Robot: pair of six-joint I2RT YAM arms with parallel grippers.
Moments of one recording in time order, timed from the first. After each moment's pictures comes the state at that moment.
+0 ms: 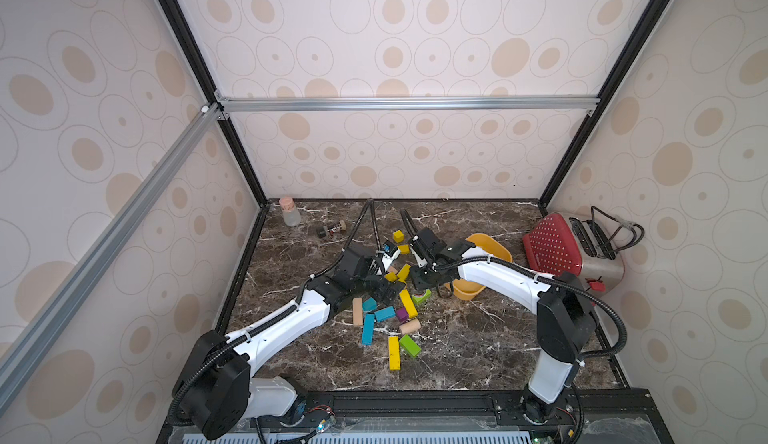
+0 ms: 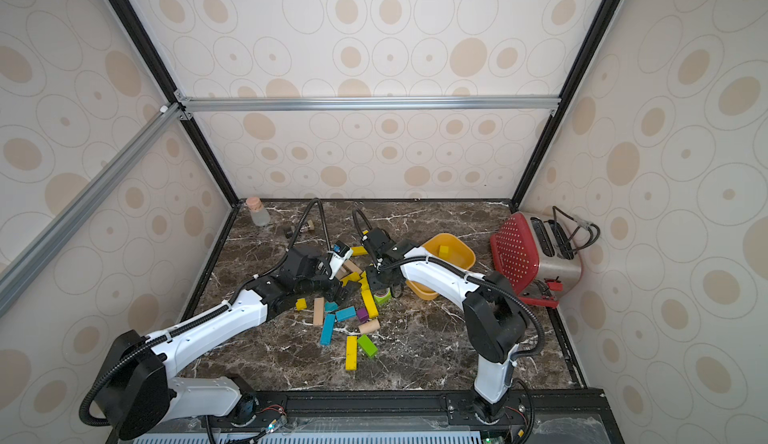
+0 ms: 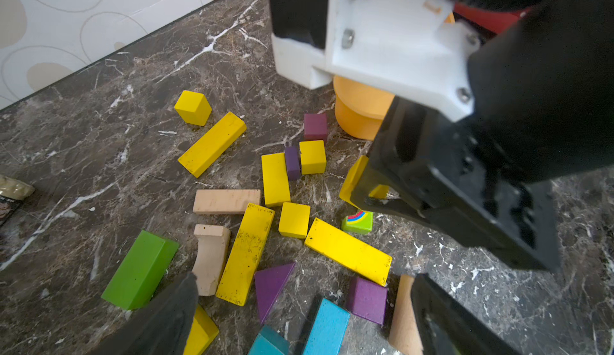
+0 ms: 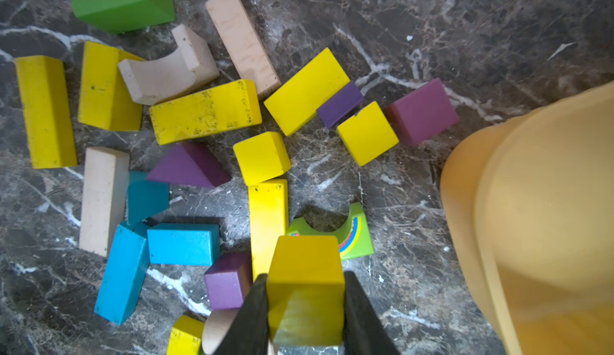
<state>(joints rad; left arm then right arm) -0.63 1.31 0.86 -0.20 0.13 0.08 0.73 1.78 1.40 -0.79 0.03 0.42</state>
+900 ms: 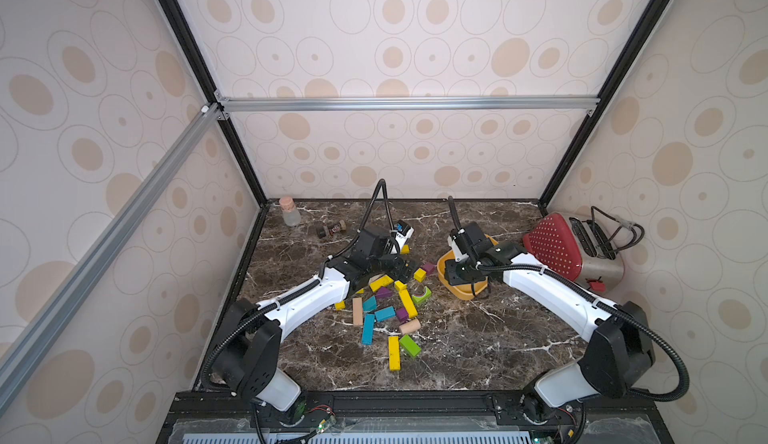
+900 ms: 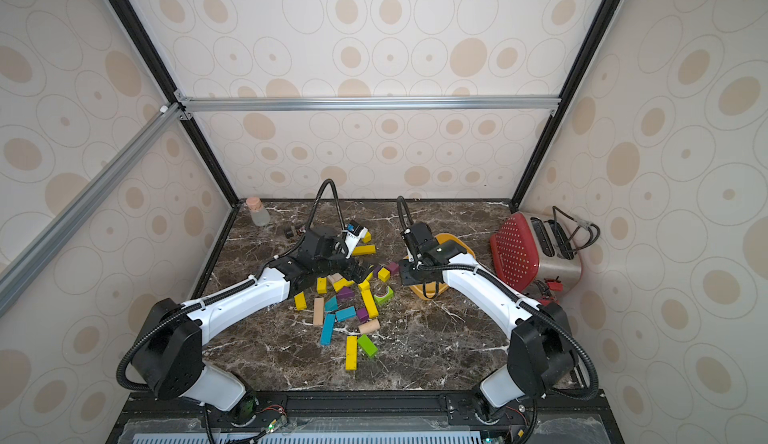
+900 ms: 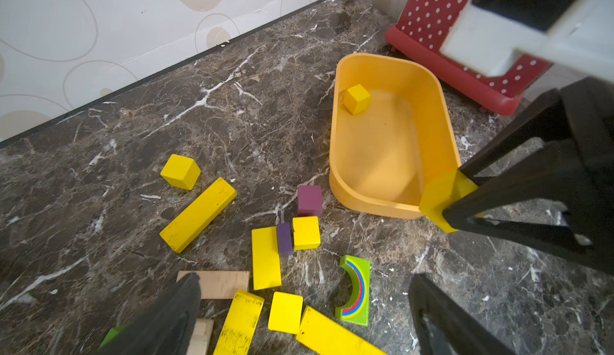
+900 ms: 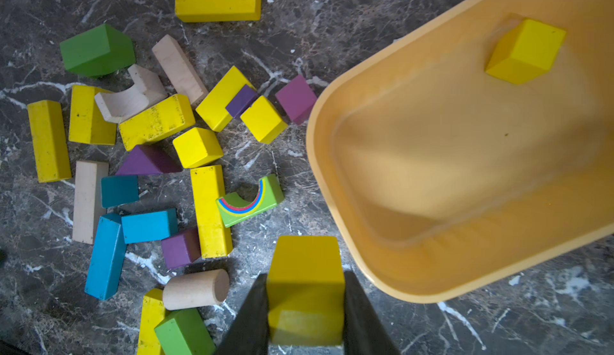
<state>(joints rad) -0.63 1.54 1.08 -0.11 0.17 0.01 0.52 1.49 1.21 -0.81 0.02 0.37</state>
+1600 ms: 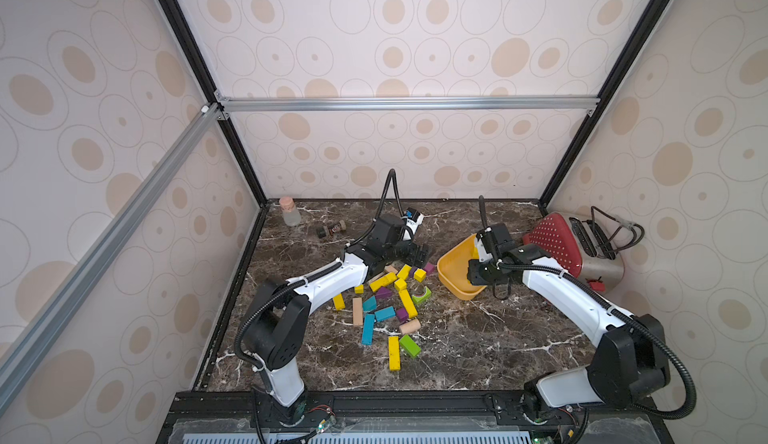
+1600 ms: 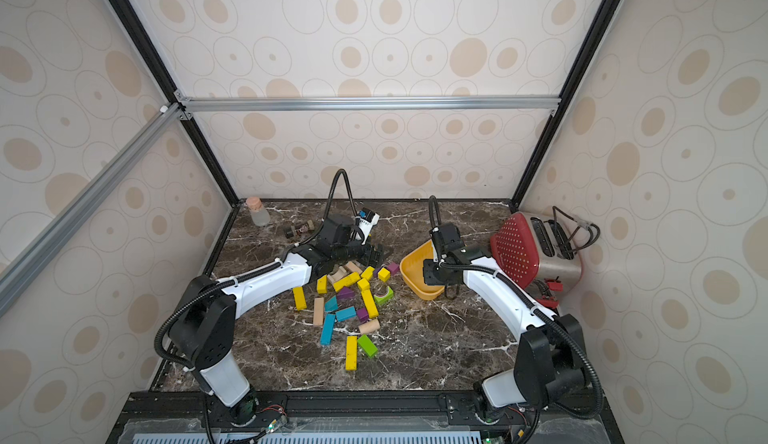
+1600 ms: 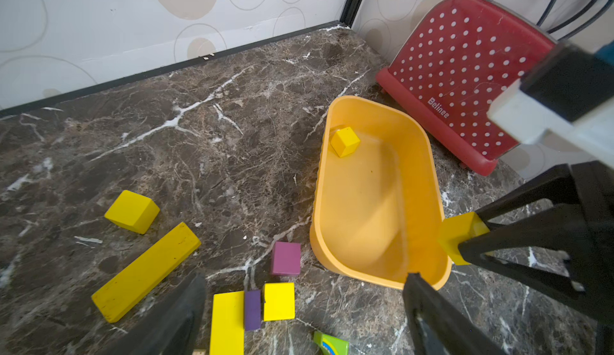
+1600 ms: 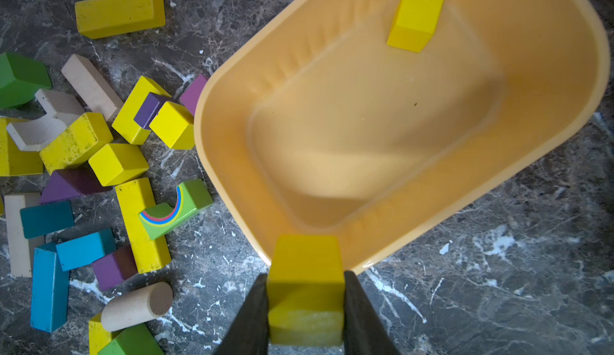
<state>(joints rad) -0.65 1.75 1.26 -0.03 0.21 -0.16 0.34 1.43 1.11 -0.79 0.00 0.32</state>
